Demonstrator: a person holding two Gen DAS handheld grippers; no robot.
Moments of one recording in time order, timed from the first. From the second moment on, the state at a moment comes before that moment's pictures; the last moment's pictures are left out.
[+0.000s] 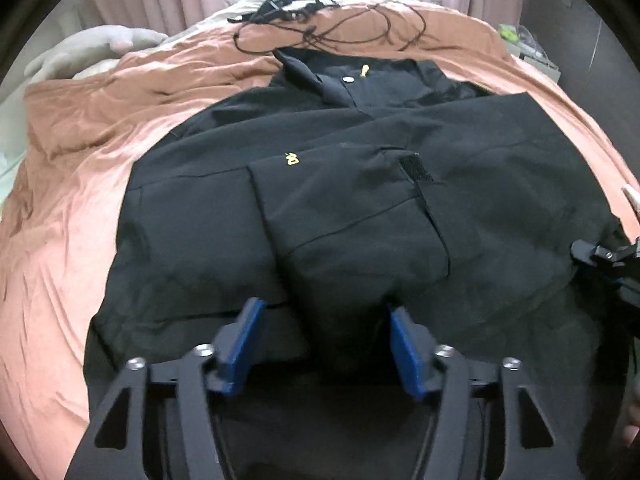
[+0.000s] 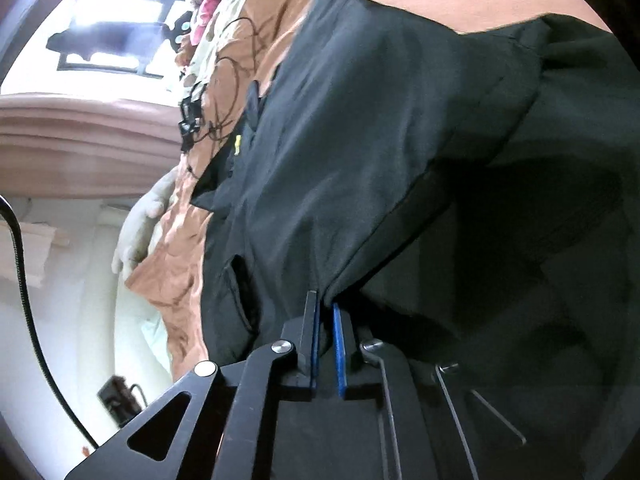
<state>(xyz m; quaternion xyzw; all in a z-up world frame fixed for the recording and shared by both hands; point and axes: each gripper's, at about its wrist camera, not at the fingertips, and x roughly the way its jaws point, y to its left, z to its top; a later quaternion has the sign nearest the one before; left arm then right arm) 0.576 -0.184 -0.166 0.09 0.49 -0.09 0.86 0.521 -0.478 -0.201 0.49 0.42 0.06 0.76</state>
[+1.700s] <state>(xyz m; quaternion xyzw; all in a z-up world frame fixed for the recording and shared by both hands) 0.633 -0.241 -0.128 0.05 0.44 -0.14 0.88 0.509 -0.594 -0.210 0.57 0.34 0.00 0.75</state>
